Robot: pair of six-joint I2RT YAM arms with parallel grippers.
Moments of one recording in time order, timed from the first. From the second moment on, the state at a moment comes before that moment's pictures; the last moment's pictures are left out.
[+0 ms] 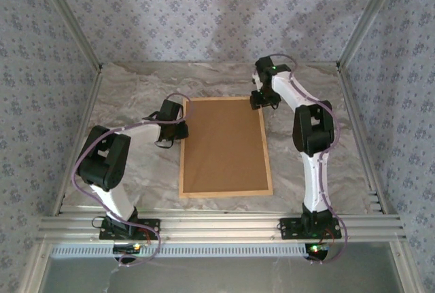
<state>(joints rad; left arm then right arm) -0.41 1.75 0.95 -0.21 0.04 -0.48 0.27 2.23 1.94 -1.02 0.02 0.01</state>
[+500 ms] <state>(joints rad) -0.41 1.75 0.95 -0.22 0.04 -0.48 0.24 2.27 1.94 -1.02 0.01 0.01</state>
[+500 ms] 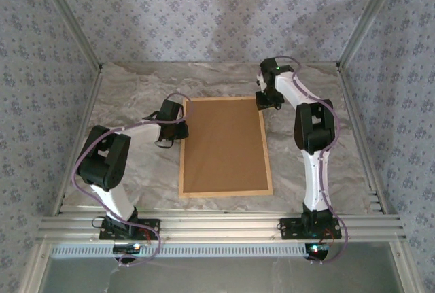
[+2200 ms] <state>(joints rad) -0.41 1.75 0.96 -0.23 0.04 -0.47 0.28 2.30 1.93 -1.01 0.05 0.01</state>
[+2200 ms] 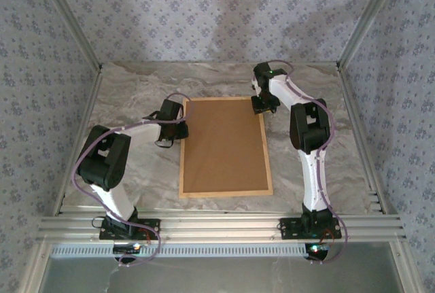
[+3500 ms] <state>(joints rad) -0.41 1.76 0.97 -0.25 0.04 -0.46 0.31 2.39 2.07 -1.13 0.14 -0.05</state>
